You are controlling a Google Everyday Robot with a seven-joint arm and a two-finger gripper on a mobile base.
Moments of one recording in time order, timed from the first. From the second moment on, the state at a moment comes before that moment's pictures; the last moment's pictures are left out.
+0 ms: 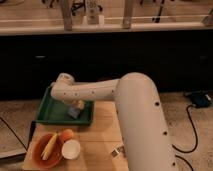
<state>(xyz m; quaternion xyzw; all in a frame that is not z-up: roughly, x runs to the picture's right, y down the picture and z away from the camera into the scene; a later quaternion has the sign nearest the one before) -0.182 0.100 0.883 -0.19 -0.12 -0.54 0.81</state>
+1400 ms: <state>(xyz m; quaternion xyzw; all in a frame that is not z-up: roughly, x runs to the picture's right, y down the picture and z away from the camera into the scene) -0.241 0.098 0.885 -0.18 -0.22 -0.60 0.75</state>
